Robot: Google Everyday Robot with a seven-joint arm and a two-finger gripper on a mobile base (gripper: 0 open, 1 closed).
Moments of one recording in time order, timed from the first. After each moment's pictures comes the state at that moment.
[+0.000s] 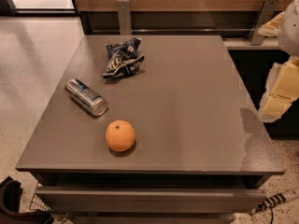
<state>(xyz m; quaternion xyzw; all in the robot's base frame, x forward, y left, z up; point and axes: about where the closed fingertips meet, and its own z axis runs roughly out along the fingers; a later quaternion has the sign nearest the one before) 0.438 -0.213 0.990 -0.60 0.78 -0.05 0.18</state>
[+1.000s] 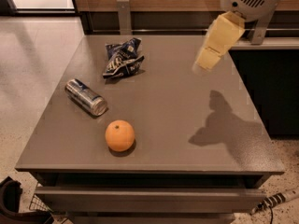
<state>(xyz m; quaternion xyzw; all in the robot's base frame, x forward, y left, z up) 0.510 -0.135 1.017 -0.53 0.82 0.00 0.22</state>
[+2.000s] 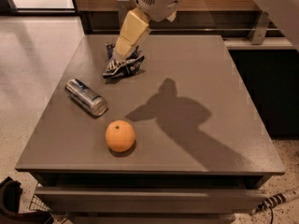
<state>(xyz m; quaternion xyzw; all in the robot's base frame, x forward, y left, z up) 0.577 -0.001 0.990 -0.44 0.88 0.03 0.20</state>
